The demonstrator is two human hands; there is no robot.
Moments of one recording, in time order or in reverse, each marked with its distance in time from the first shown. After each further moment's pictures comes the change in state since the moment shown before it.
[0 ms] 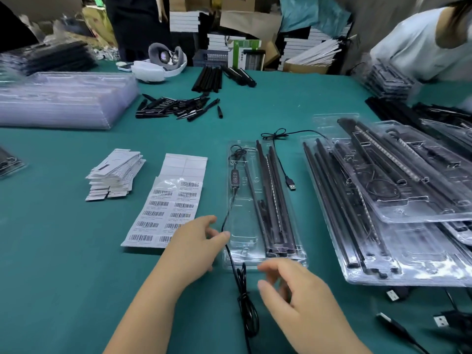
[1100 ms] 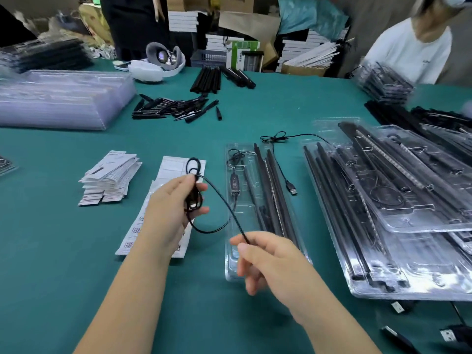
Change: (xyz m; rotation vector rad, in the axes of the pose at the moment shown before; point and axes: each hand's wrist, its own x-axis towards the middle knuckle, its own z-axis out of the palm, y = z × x) left_hand 0.047 0.020 -0.027 -0.927 0.186 0.086; right_hand 0.056 -0.030 -0.004 0.731 -0.236 0.265
